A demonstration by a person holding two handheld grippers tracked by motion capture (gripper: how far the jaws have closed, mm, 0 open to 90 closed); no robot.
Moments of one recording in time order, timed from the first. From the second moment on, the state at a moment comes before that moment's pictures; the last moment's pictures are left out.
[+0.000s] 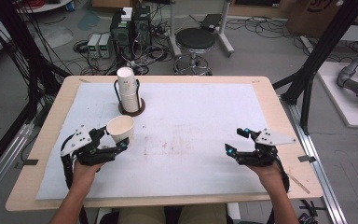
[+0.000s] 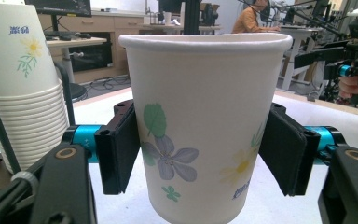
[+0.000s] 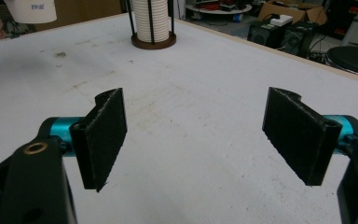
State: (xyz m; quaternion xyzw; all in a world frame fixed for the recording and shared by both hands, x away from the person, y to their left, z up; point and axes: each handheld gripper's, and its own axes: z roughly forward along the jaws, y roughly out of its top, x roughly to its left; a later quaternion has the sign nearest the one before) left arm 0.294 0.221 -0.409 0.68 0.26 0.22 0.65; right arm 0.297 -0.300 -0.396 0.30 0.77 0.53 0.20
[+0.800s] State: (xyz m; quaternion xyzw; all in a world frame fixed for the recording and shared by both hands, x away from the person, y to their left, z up) left arm 0.340 0.192 -0.444 0.71 0.29 0.18 0.61; right arm 0.294 -0.298 -0.397 0.29 0.77 0.53 0.20
